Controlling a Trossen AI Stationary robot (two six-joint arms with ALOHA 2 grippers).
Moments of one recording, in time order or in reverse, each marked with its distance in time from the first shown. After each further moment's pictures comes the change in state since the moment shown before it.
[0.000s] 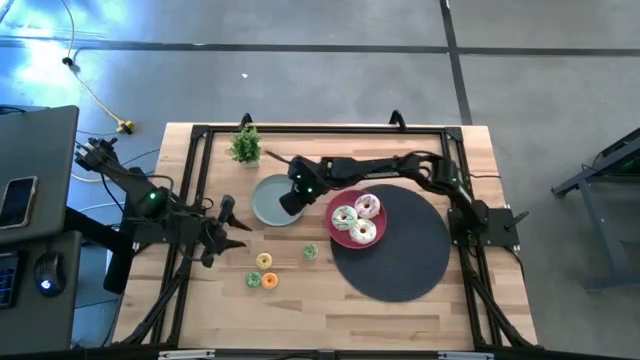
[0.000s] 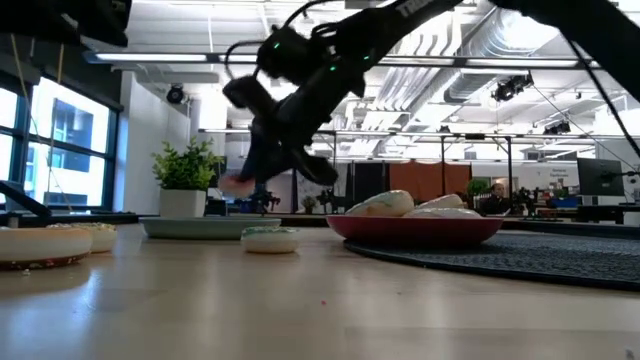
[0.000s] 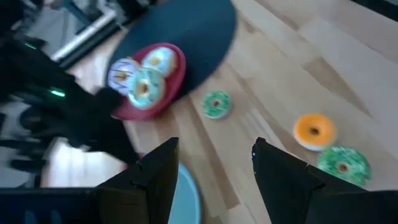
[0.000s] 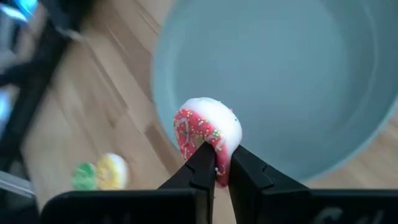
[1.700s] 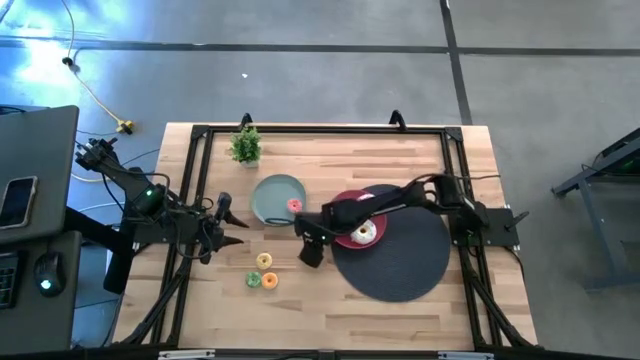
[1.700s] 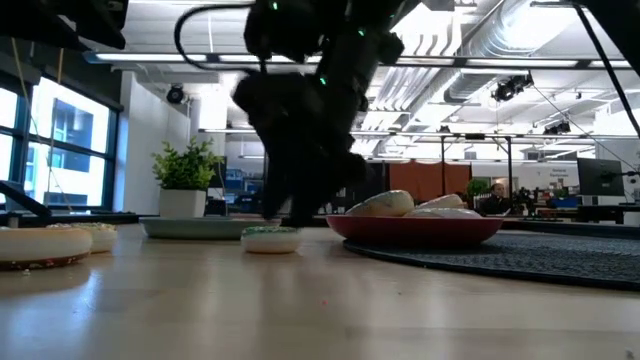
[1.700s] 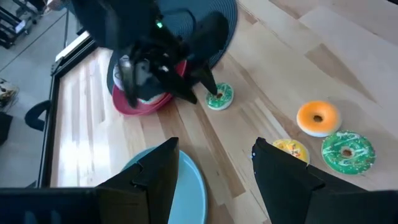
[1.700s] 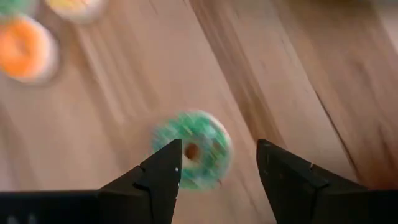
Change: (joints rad) left arm 0.000 -0.040 0.000 -0.055 -0.008 0.027; right arm 0.261 -0.043 -0.127 -0.157 0.195 -0.163
